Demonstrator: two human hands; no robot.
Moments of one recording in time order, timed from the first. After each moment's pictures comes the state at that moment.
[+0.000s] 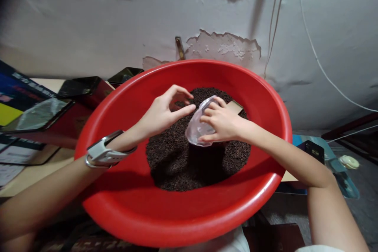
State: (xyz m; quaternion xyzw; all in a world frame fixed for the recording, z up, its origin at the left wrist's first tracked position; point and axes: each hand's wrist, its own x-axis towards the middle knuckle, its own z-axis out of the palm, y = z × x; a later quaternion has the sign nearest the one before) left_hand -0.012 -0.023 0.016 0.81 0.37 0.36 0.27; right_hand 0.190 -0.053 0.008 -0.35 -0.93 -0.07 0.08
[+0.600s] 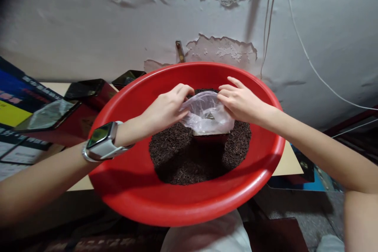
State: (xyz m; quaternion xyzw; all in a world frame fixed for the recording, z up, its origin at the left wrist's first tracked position) left_hand -0.015 -0.027 0.037 0.91 0.37 0.19 0.02; right_hand 0.230 -0.069 0.052 -0.37 -0.91 -0.15 0.07
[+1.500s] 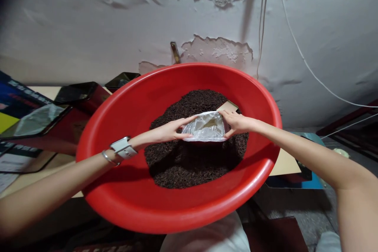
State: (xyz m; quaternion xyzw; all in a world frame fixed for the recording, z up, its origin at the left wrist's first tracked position) left_hand -0.035 0.005 -0.055 0.89 0.31 0.06 0.33; right_hand 0.260 -0.047 -0.038 -0.51 -0.84 0.18 -0.01
